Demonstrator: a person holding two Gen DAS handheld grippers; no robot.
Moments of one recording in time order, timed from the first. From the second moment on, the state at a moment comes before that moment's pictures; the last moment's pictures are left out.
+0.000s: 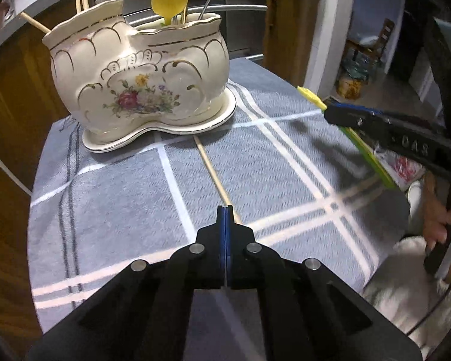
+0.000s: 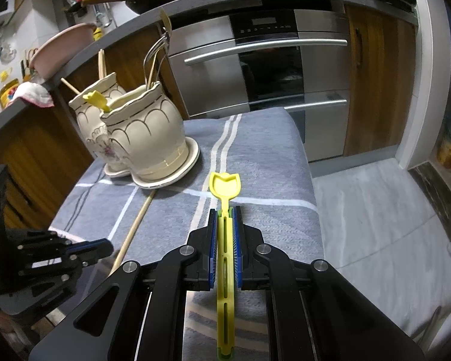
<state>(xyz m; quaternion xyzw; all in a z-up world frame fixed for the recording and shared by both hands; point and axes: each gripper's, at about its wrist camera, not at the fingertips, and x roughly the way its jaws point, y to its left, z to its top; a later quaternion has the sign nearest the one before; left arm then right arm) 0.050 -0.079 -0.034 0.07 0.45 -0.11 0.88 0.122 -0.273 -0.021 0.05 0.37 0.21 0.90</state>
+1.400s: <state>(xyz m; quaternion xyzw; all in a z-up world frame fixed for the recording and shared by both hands) 0.023 -0.018 0.008 0.07 0.28 -0.18 0.94 0.083 -0.241 0.031 0.05 0.22 0.24 0.94</state>
